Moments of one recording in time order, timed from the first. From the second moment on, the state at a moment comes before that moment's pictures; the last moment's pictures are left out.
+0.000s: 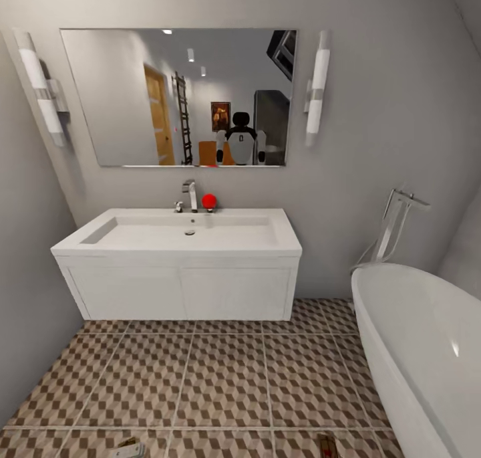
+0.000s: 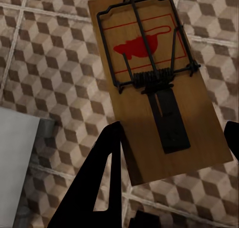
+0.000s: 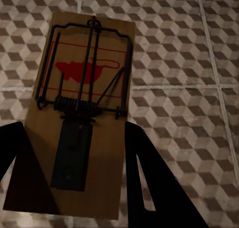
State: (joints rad) left arm -0.47 0.04 -0.23 0.06 0.38 -0.16 0.18; right arm -0.21 -0.03 0.01 -0.30 -0.03 -0.34 -0.03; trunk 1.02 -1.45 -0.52
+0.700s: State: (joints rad) left arm -0.47 0.04 -0.23 0.06 0.38 -0.16 0.18; right arm -0.21 -0.03 0.01 -0.30 -0.03 -0.34 -0.03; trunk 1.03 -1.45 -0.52
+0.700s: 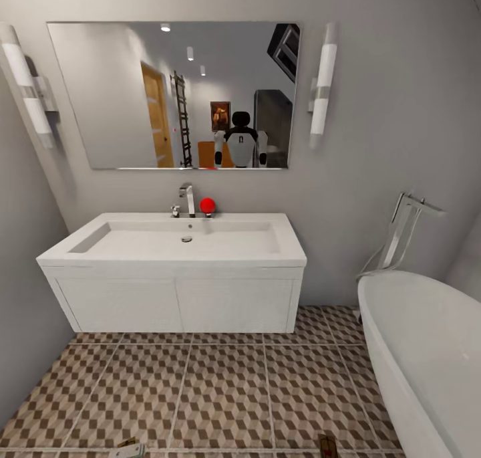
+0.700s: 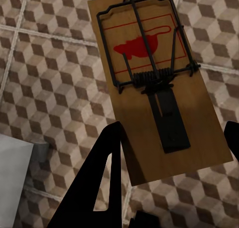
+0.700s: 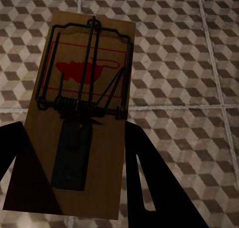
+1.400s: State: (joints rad) left arm -0.47 0.02 -0.23 0.03 0.38 -0.01 0.18; right arm -0.22 -0.03 0.01 -0.33 -0.03 -0.17 -0.12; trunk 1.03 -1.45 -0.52
